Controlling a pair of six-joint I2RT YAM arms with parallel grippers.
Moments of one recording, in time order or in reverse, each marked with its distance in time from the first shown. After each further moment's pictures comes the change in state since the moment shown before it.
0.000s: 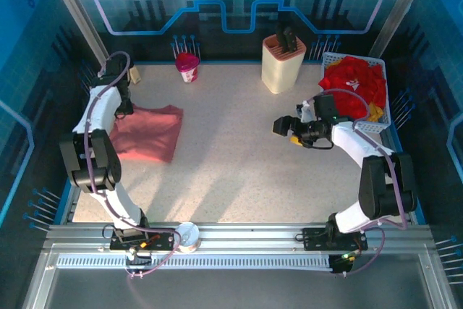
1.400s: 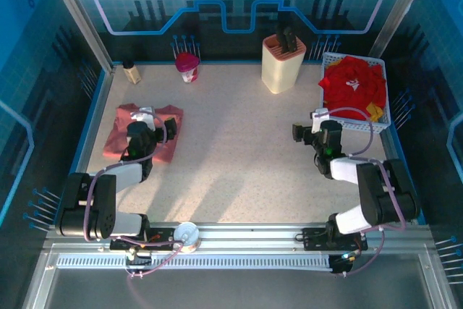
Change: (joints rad) left arm -0.181 -0.392 -1.090 1.506 0.542 -0.041; right arm -0.010 -0.020 -0.534 1.140 0.681 -0.441
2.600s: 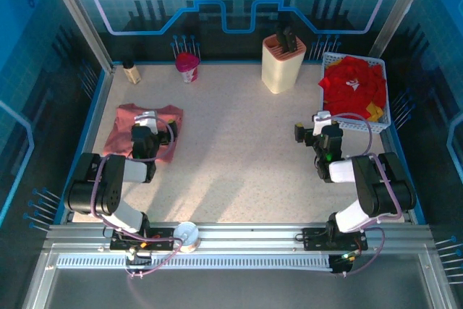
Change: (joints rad) left arm -0.009 0.188 -0.045 0.267 -0.055 0.045; right arm -0.011 0.048 -0.050 0.159 0.027 -0.019
